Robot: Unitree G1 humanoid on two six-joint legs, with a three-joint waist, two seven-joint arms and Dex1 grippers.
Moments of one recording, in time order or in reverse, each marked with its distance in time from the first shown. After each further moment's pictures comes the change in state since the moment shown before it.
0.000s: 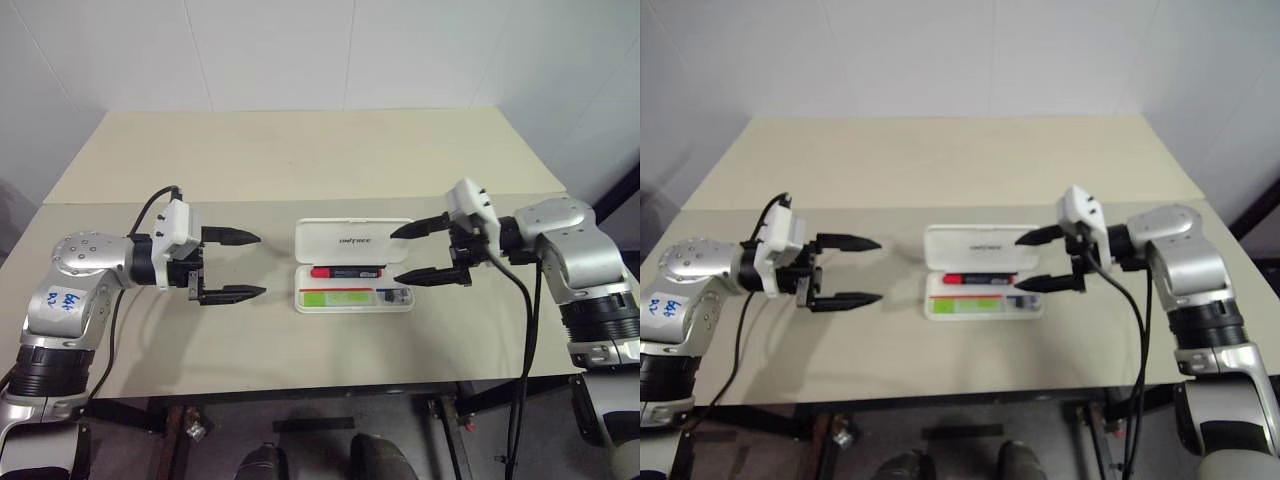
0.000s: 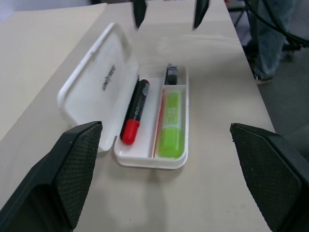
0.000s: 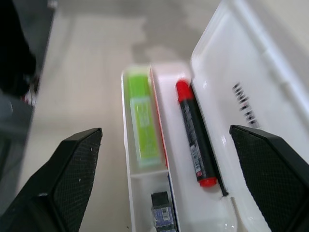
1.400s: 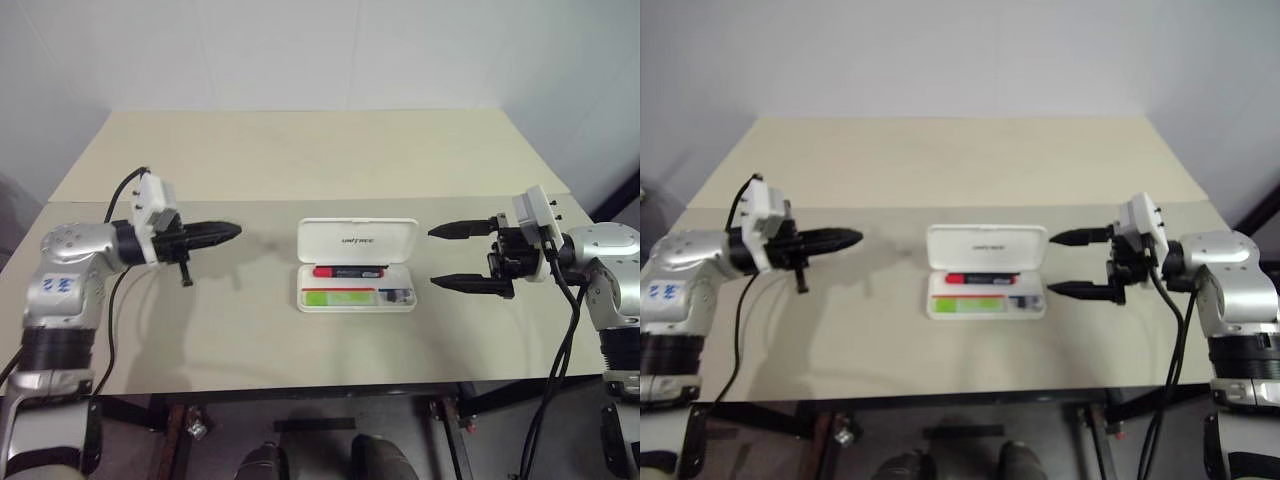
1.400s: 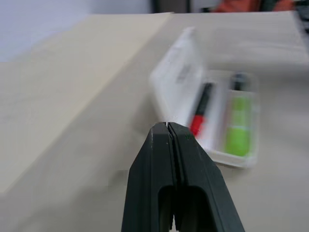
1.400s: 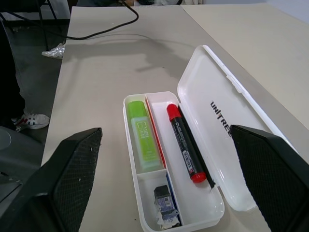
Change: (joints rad) left arm -0.187 -0.071 0.006 0.331 0.095 -0.114 0.115; right arm 0.150 -0.083 -0.119 0.037 0.146 -0.150 0.029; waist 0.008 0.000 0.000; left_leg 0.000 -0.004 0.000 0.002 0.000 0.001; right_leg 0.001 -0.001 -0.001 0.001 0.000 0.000
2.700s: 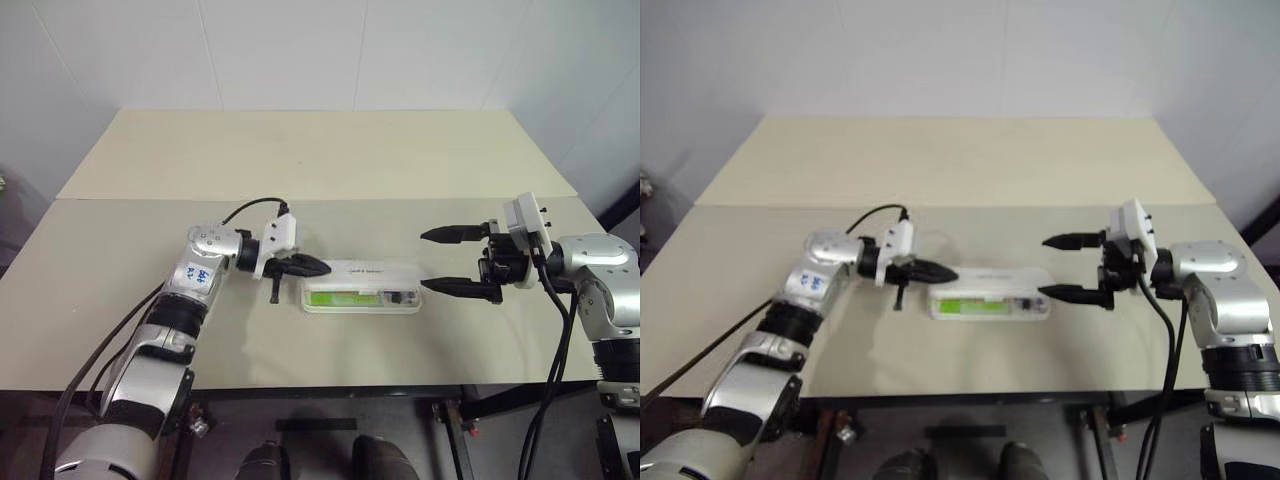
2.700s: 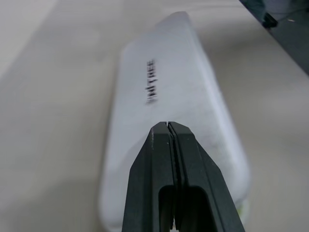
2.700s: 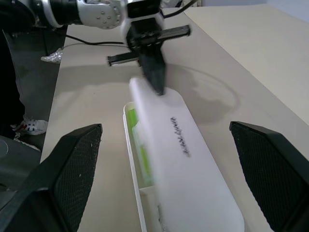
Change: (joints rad) left arm -0.134 -0.320 -0.303 0.200 0.264 -0.218 -0.166; right arm 0.056 0.027 -0.003 -0.084 0.030 0.042 -0.089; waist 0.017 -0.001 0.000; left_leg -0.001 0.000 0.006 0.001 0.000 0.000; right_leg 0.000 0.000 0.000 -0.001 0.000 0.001
